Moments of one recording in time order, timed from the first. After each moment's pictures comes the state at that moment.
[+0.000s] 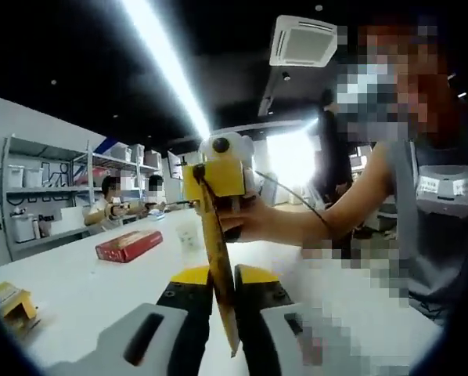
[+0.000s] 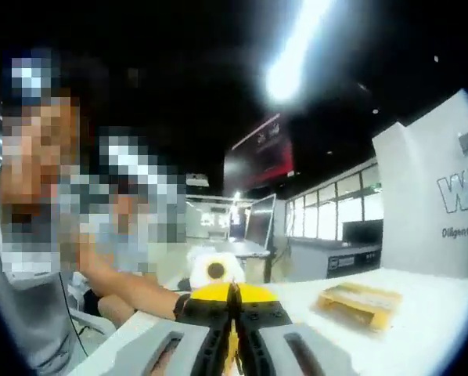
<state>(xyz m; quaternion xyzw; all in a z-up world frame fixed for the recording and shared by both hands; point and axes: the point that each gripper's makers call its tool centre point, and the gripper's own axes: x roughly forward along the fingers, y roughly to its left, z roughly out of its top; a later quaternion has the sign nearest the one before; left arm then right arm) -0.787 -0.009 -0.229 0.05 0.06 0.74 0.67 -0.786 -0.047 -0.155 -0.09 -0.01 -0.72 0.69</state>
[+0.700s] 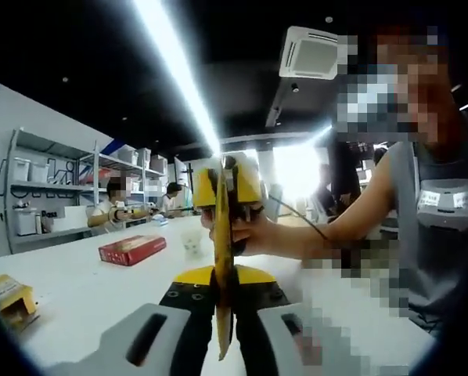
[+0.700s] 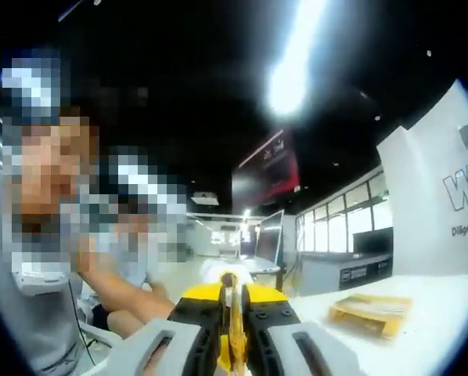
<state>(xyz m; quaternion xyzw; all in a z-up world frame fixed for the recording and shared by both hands) -0.799 -0.018 -0.216 0.06 0.02 0.74 0.67 -0.782 -0.040 -0.142 -0.10 -0.06 -0.69 0.72</state>
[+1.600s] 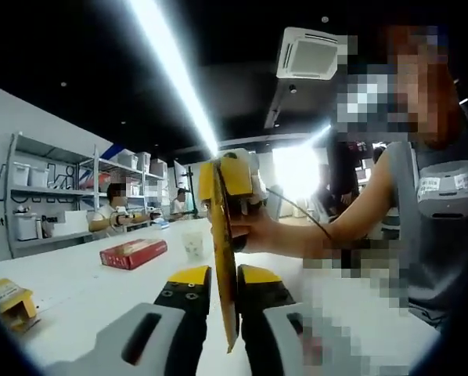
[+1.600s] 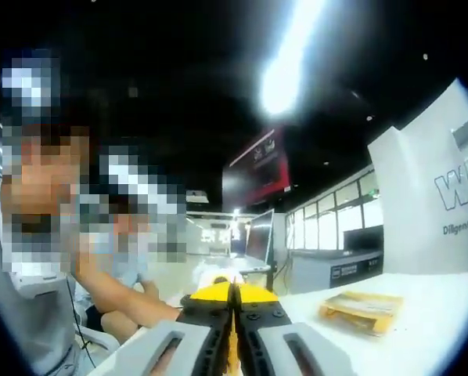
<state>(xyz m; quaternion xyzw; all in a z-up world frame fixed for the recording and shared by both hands) -0.798 -0.016 -0.216 0.07 0.02 0.74 0.67 -0.789 -0.035 -0.138 -0.09 -0.06 -0.71 0.69</state>
